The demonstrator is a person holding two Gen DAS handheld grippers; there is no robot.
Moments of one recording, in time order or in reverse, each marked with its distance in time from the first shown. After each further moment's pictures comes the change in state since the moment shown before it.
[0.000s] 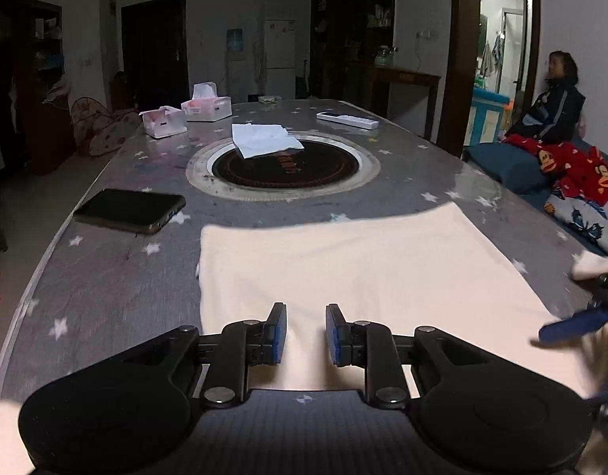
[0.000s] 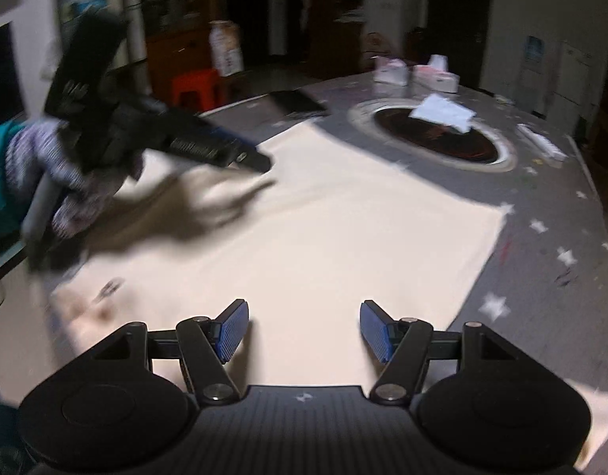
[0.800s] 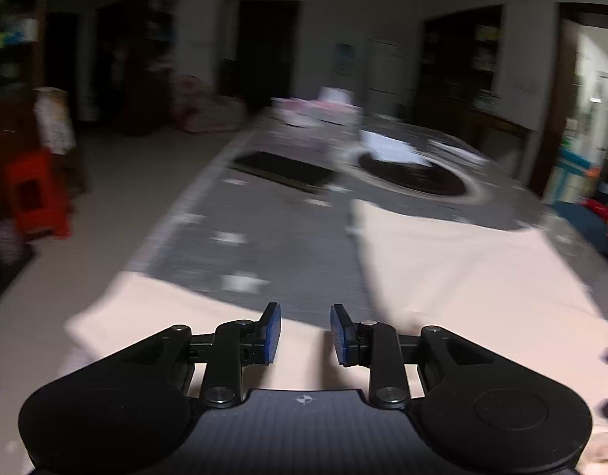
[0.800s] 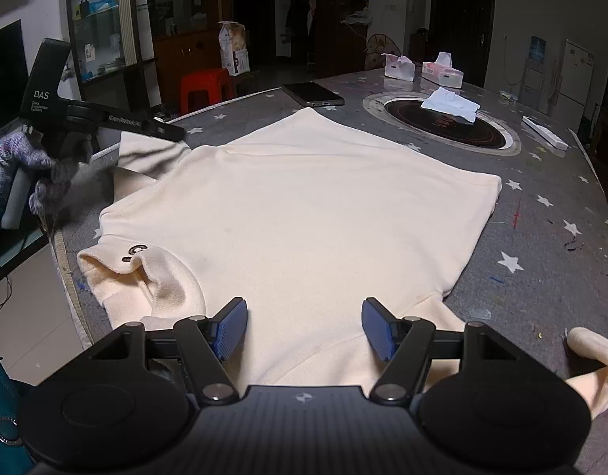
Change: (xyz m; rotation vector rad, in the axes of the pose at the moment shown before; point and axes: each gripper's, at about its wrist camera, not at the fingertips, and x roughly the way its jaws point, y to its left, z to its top) left arm -0.071 0.082 -0.059 -0.256 -0.065 0.283; right arm -0.010 0.014 -0.025 0.012 -0.014 0.005
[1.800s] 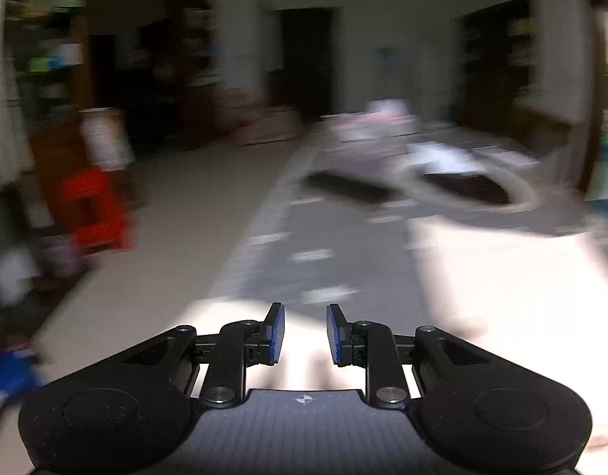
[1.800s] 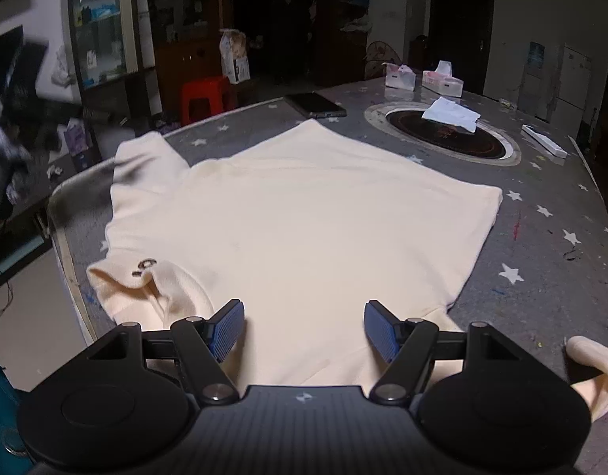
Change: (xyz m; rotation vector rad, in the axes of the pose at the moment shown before) left arm -0.039 0.000 0.014 0.039 -0.015 0.027; right arm -0.003 0.006 0.004 -0.003 -0.020 -0.001
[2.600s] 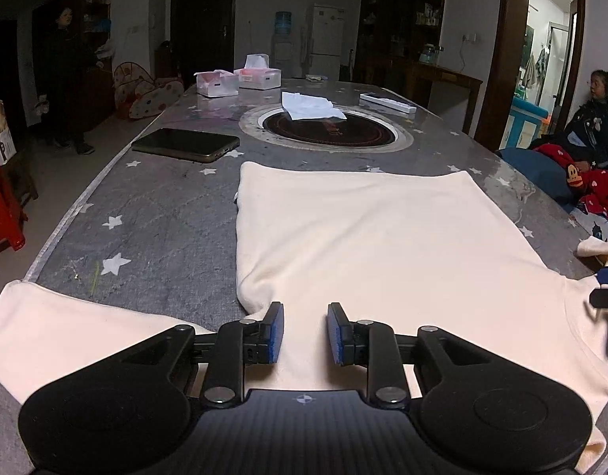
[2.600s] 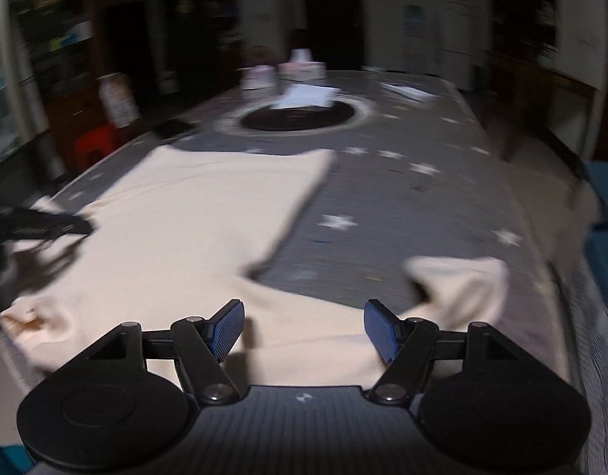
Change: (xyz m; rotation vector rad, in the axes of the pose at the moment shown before) left arm 0.048 -0.077 -0.022 0.091 0.123 -0.219; right arm -0.039 -0.095 -0.034 0.340 -0.037 -0.241
